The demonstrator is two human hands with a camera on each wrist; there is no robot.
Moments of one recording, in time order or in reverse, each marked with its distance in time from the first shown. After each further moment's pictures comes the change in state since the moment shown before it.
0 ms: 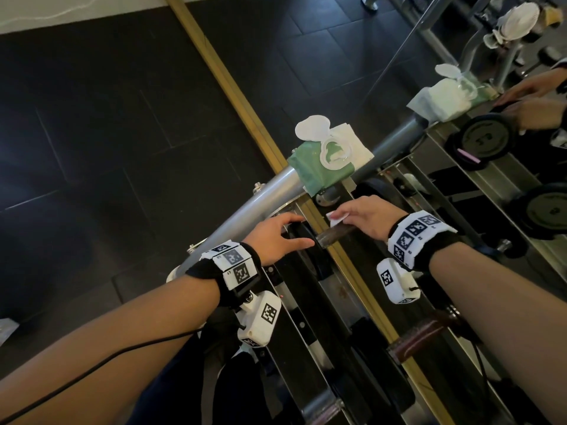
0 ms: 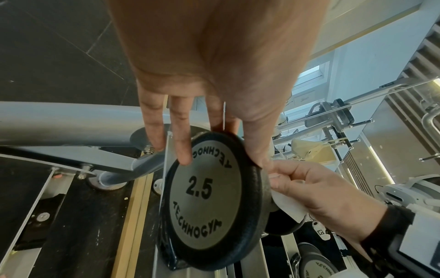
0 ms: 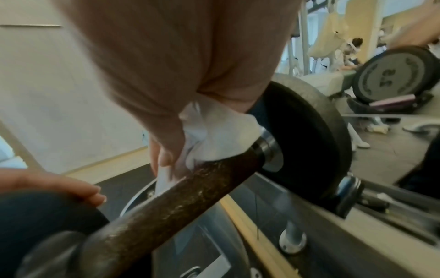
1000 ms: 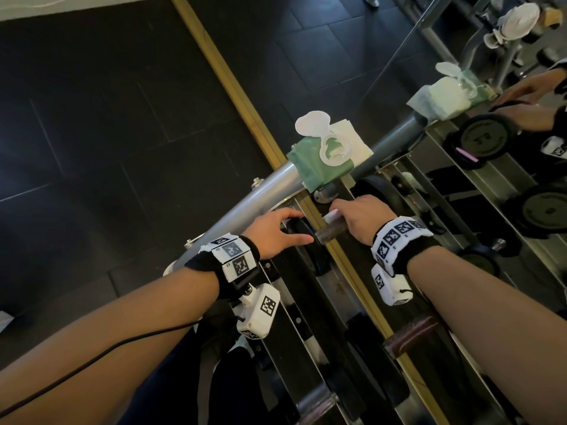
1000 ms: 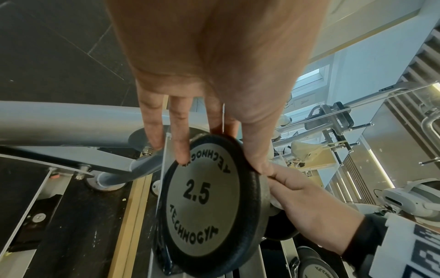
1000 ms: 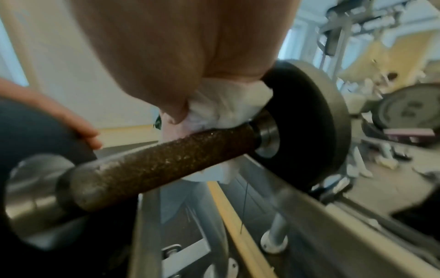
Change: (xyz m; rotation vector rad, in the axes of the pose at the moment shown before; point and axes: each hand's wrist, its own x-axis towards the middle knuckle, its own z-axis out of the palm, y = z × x) left_hand 0.001 0.001 -0.002 -0.012 -0.011 0.007; right_hand 0.013 0.010 0.028 -0.441 0.202 -0.065
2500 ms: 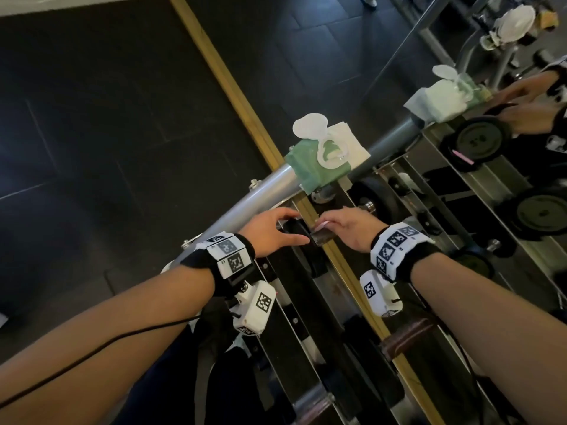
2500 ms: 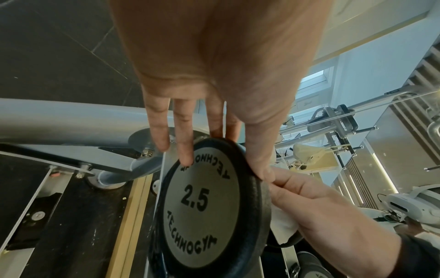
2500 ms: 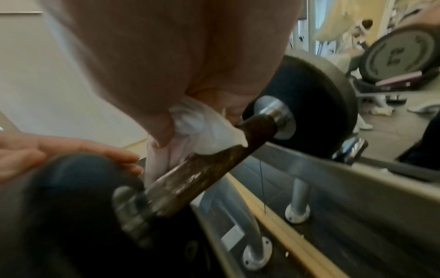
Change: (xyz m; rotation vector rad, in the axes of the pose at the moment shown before) left_hand -0.001 0.009 -0.007 -0.030 -0.005 -0.023; right_hand -0.008 -0.023 -0.017 0.387 -0.210 0.038
